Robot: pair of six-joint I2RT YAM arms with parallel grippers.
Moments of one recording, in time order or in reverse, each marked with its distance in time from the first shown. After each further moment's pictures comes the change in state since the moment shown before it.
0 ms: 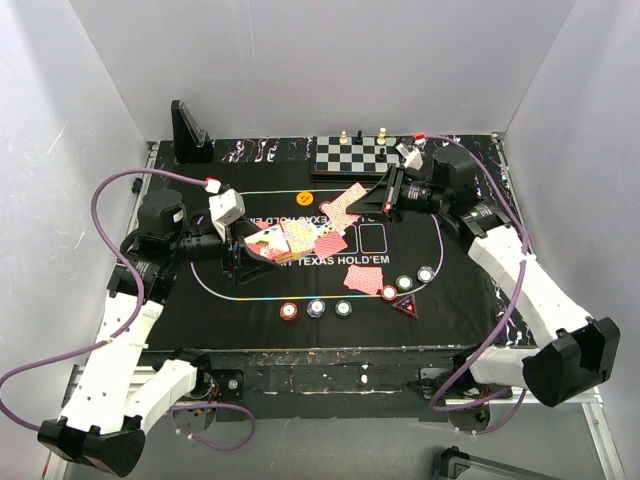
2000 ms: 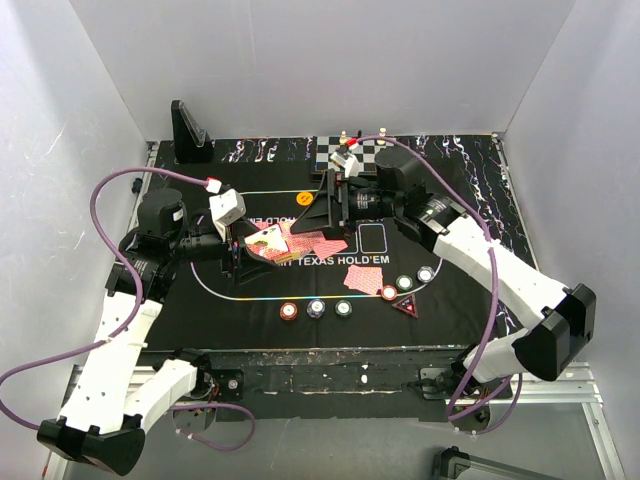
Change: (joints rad) left arm 0.000 0.007 0.023 -0.050 -0.016 0.031; right arm 0.290 0.152 0.159 0.008 0.000 -0.040
